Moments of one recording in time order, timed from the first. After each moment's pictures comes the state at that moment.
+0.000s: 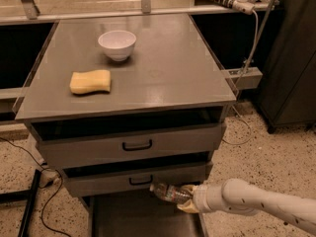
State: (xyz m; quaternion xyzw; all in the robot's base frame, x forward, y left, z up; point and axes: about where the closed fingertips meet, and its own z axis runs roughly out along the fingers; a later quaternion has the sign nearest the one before) arm 0.481 -0.117 0.382 -0.58 0.73 0.15 0.33
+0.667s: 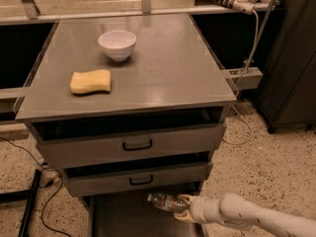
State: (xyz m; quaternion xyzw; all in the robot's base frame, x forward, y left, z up) arm 0.469 -0.107 0.323 -0.59 0.71 0.16 0.37
